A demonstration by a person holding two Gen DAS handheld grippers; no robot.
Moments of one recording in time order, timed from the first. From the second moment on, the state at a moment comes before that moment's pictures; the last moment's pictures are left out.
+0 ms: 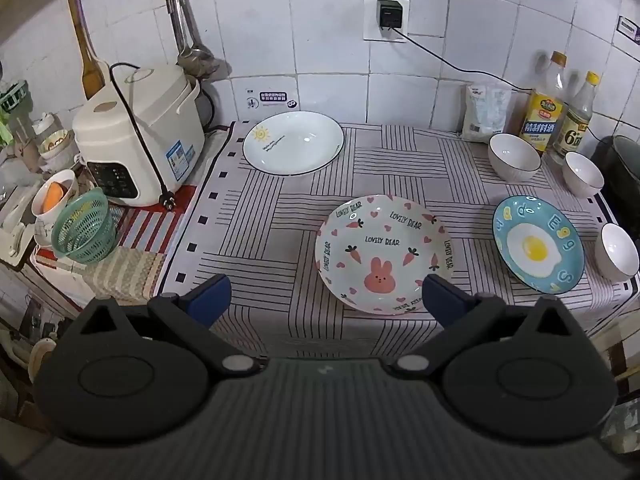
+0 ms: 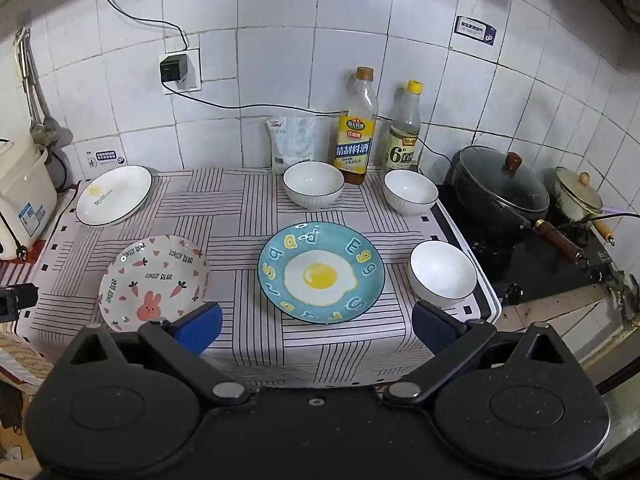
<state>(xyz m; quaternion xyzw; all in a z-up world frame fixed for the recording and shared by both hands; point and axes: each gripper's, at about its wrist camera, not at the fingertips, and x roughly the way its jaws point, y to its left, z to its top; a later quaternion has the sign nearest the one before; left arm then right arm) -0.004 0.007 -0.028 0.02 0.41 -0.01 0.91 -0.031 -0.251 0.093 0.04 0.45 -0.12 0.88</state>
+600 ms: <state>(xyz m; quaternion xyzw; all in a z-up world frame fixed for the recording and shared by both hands) -0.016 -0.004 -0.030 0.04 0.39 -0.03 0.92 -0.040 -0.241 0.090 0.02 0.43 -0.11 0.90</state>
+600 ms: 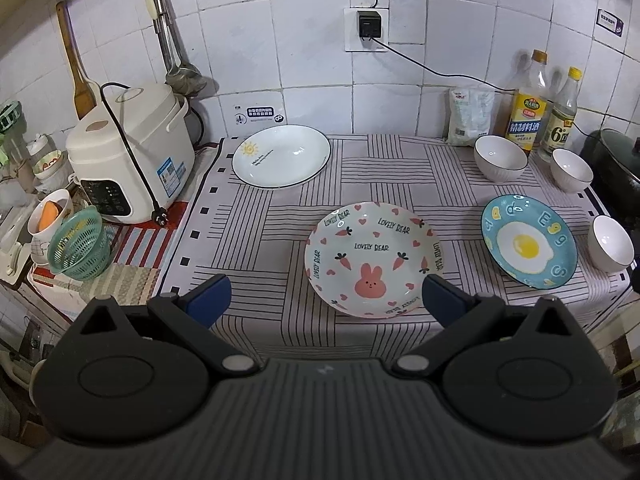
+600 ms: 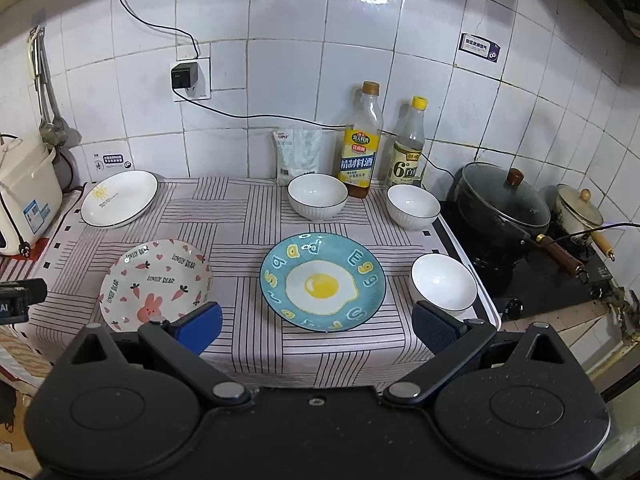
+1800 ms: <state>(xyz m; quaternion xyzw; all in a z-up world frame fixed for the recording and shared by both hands) 0.037 0.024 -0.049 0.02 0.42 -0.09 0.90 -0.028 -0.228 0.061 0.08 0.37 0.02 0.93</state>
